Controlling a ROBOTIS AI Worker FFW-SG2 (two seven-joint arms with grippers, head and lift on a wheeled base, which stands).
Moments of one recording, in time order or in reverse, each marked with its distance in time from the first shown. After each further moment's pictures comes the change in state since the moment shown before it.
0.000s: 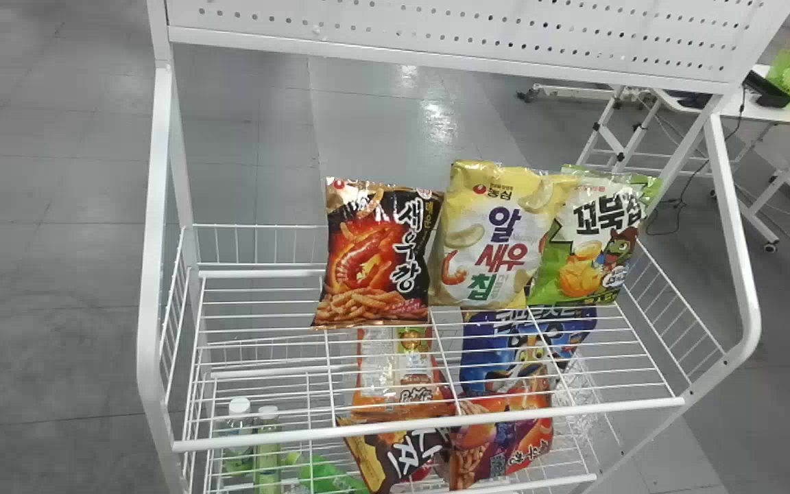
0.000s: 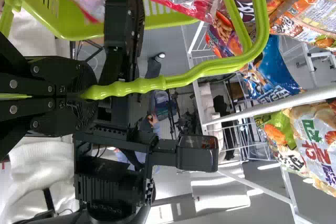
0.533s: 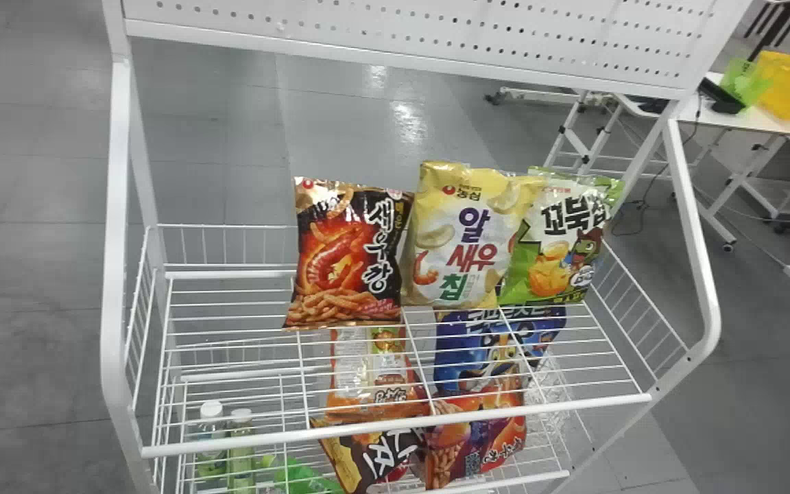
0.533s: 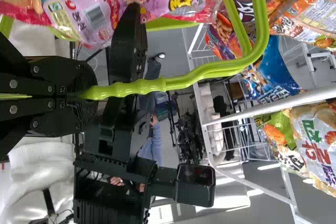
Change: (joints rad) left arm 0.001 0.000 0.001 0.000 0.000 0.000 0.001; right arm 0.069 -0.018 -0.037 -0.128 -0.022 -0.041 0.010
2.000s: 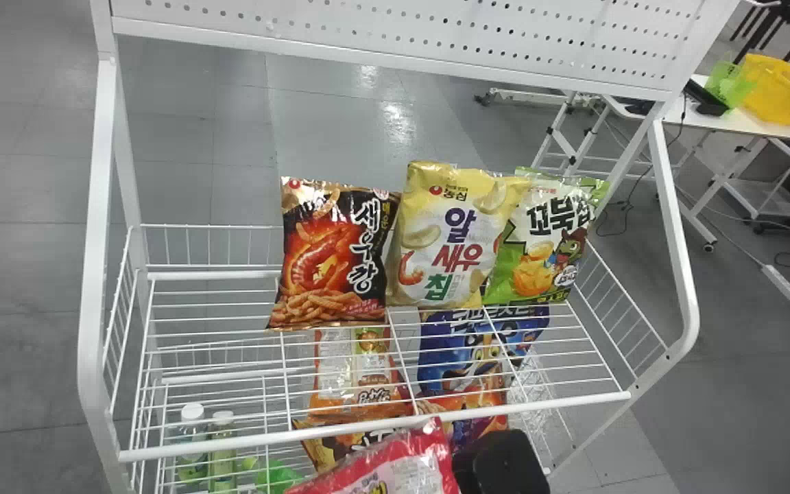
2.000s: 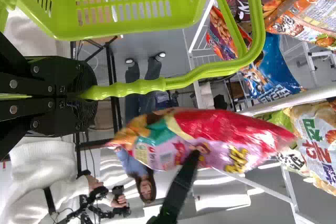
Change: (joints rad) left arm 0.002 0.002 0.002 0.000 0.001 0.000 -0.006; right arm 0.141 -0.072 -0.235 -0.696 -0.005 0.405 -0.128
